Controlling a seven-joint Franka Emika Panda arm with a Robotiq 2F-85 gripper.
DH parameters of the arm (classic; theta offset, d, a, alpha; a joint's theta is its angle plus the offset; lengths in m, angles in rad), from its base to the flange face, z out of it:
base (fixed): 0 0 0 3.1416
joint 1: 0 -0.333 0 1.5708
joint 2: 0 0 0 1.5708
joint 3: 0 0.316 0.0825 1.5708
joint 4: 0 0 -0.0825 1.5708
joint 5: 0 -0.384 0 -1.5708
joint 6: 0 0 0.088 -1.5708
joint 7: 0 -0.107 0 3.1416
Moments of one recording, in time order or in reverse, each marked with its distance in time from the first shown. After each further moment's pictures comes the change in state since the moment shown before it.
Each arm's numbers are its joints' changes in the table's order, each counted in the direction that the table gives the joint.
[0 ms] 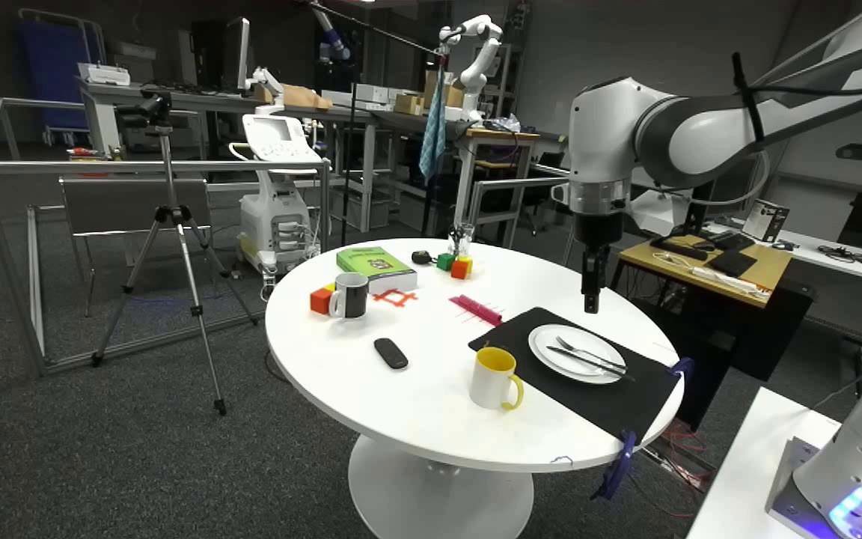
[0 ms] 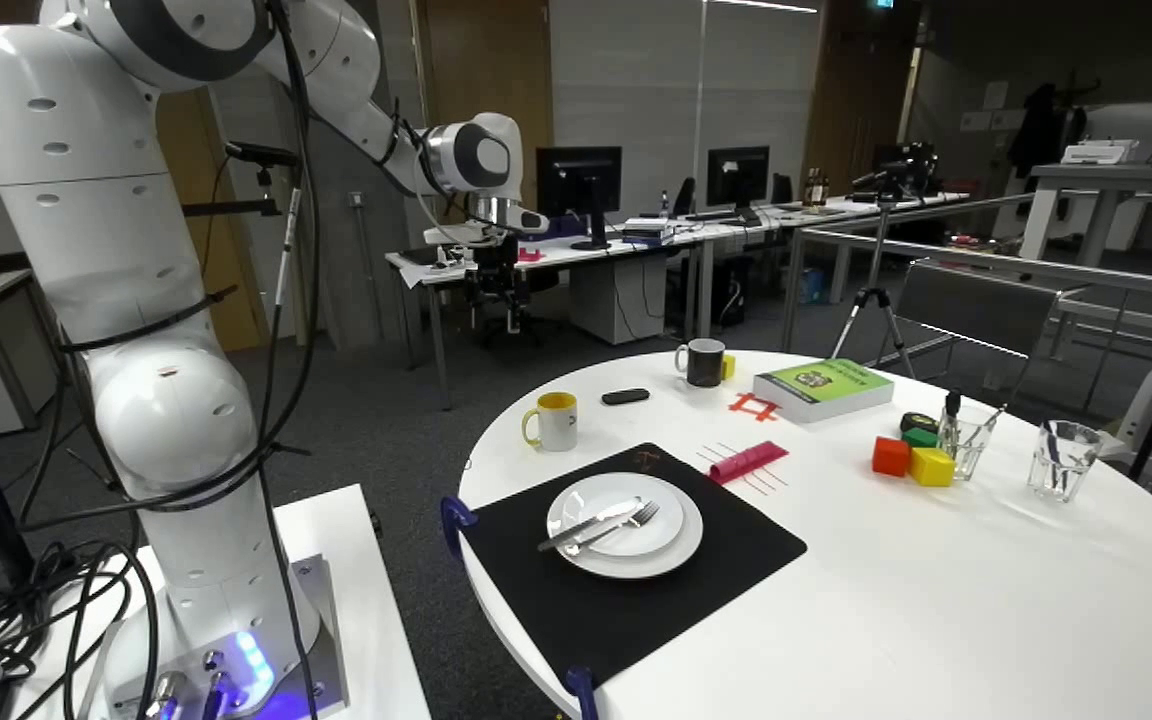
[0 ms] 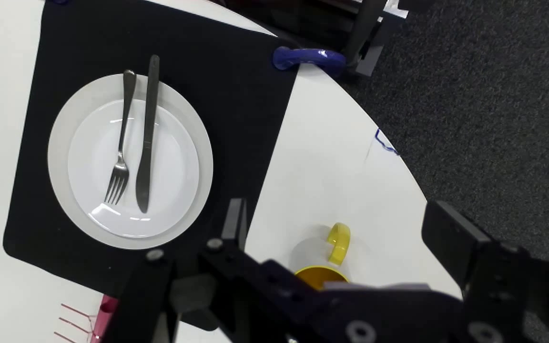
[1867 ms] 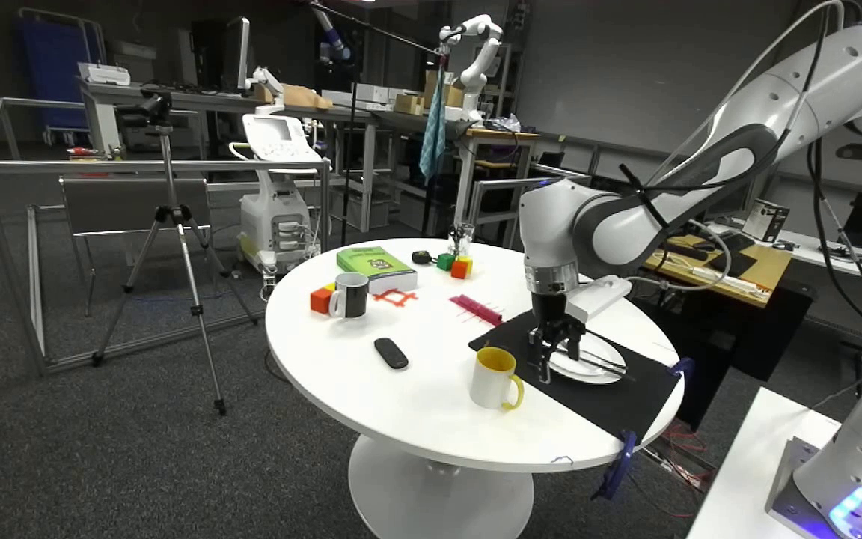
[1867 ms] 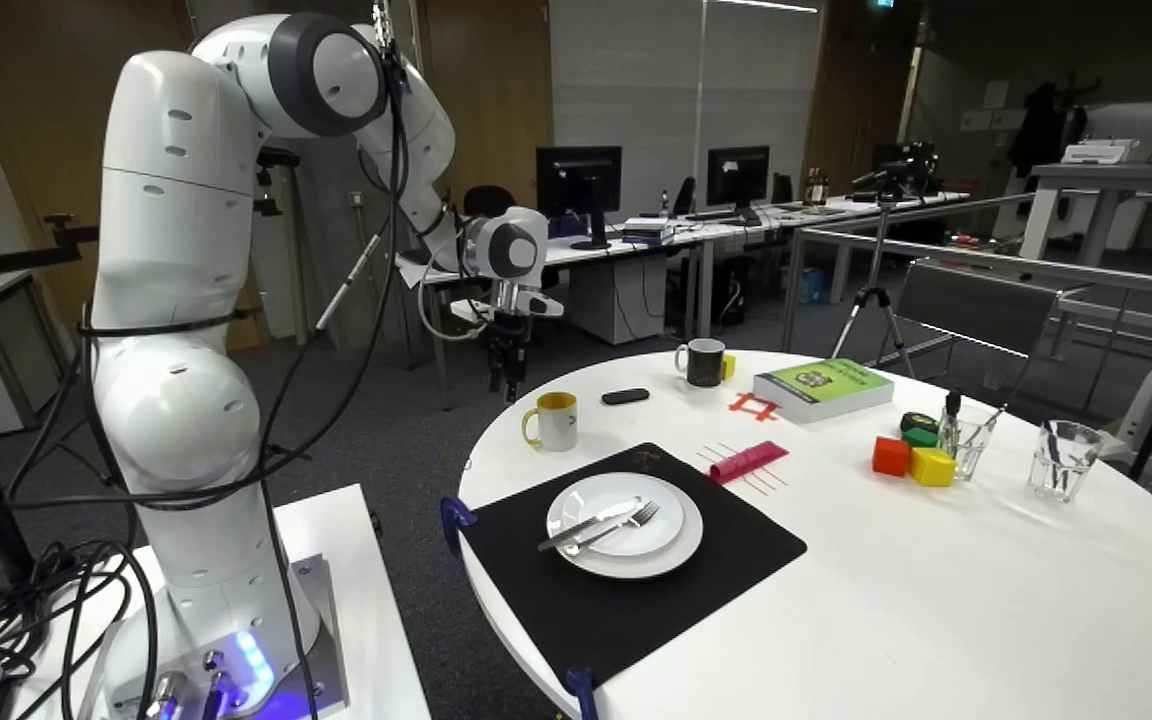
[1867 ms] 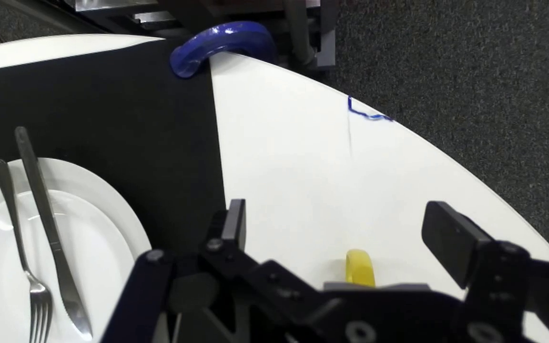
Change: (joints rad) arm -0.064 0.334 -0.062 0.031 -0.039 0.222 -0.402
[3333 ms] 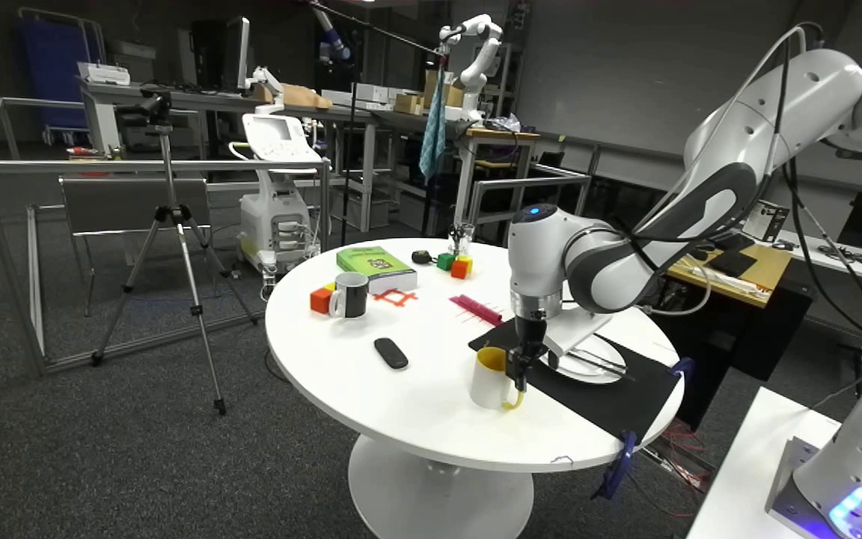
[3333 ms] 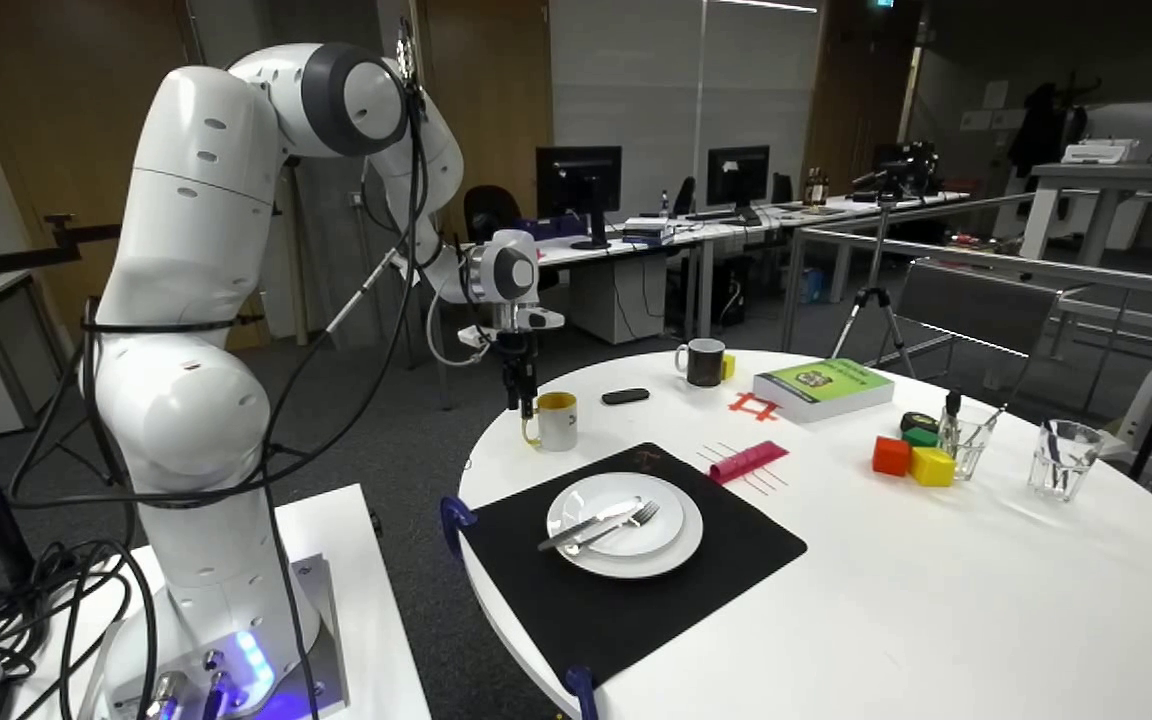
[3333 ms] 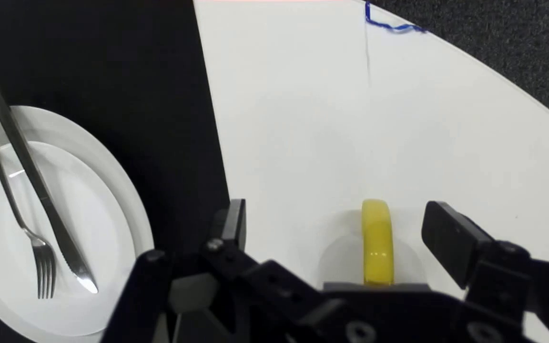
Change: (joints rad) arm -0.097 0.105 -0.075 0.023 0.202 0.158 -0.209
